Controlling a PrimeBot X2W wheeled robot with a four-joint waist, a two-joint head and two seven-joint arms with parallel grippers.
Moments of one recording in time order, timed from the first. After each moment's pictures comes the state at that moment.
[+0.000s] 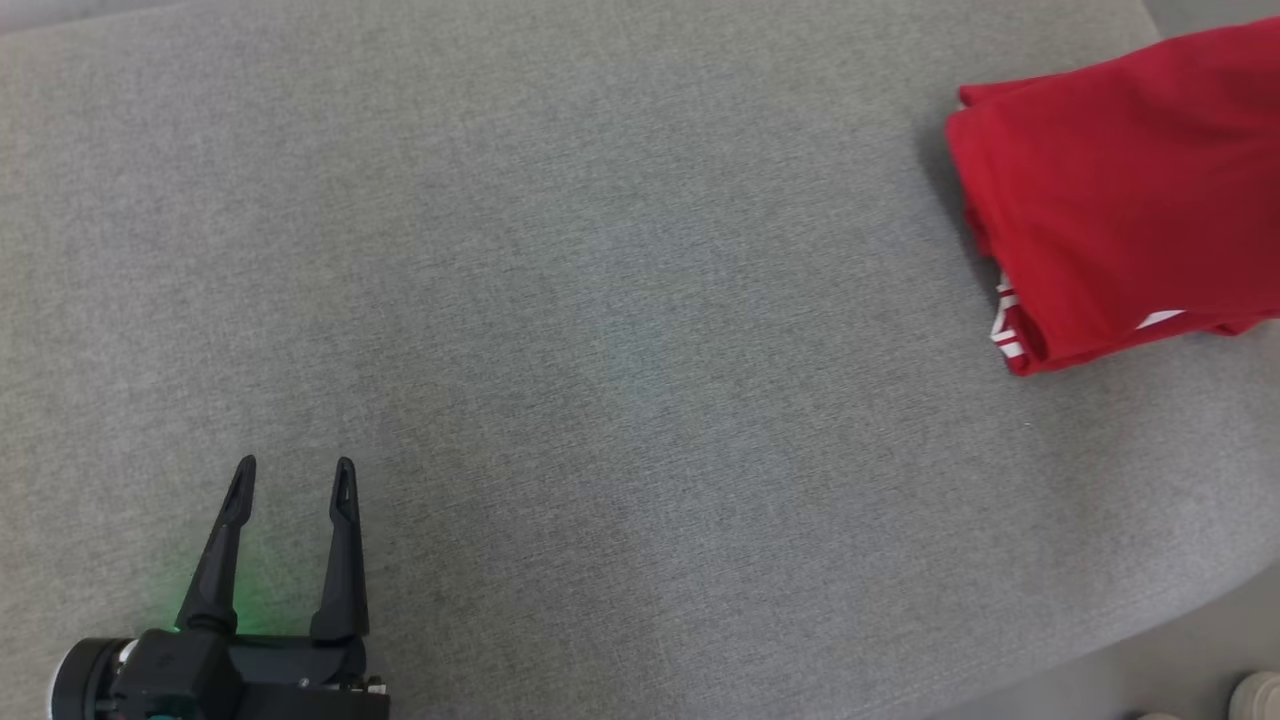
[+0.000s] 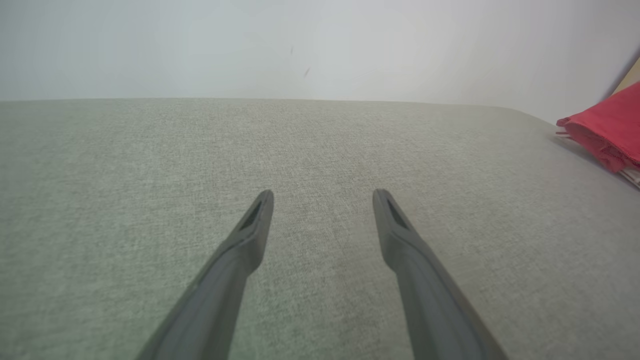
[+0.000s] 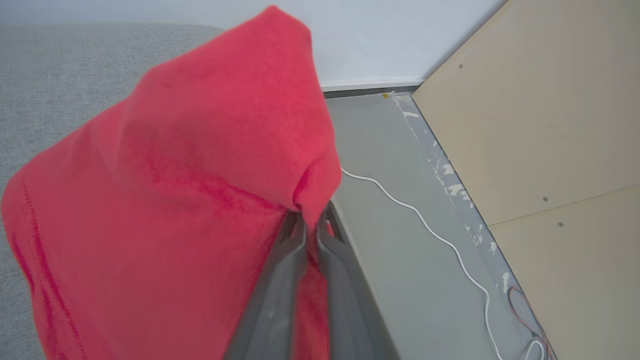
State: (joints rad) left arm -0.06 0.08 0.01 -0.03 -0.12 -0.12 -0.26; right arm -0.82 -0.45 -0.13 0.43 0.09 0.13 0.67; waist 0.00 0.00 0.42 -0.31
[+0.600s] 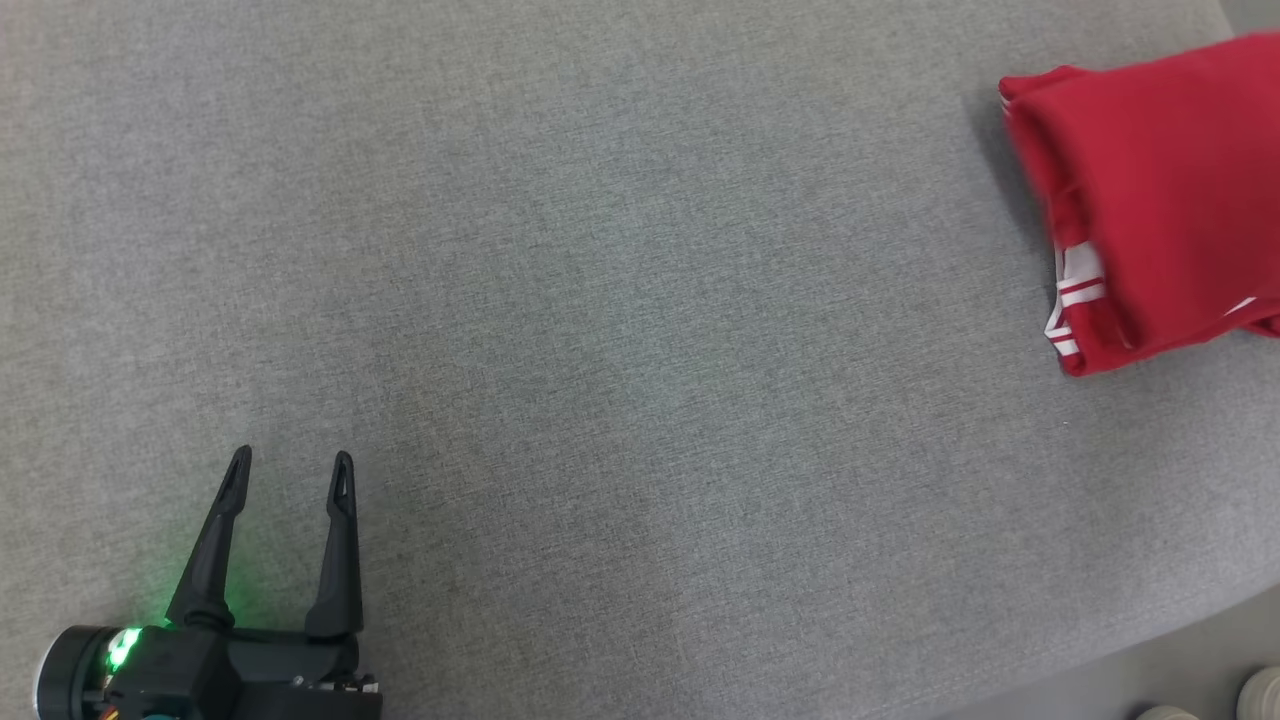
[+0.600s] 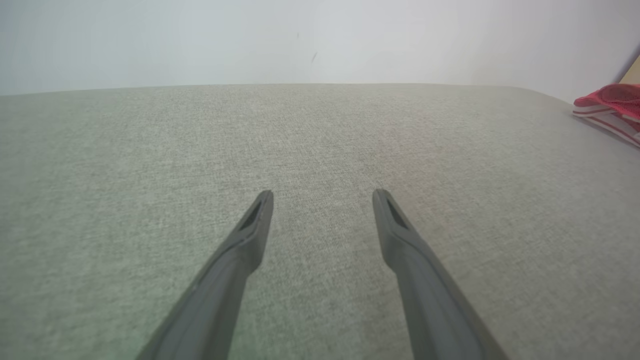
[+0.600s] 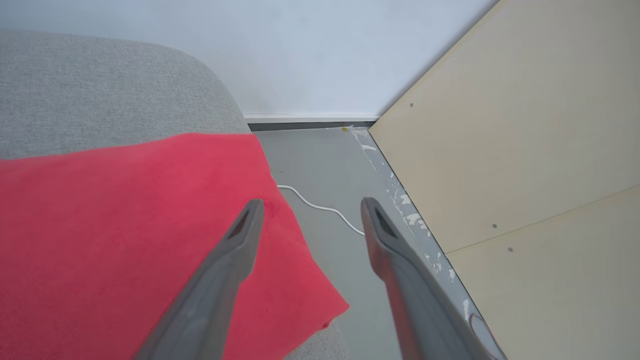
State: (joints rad) left arm -0.06 0.12 0.00 -0.05 -0.10 -0.12 -0.26; right arm -0.84 -0.43 -0.29 0.57 -0.14 0.13 0.37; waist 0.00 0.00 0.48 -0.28
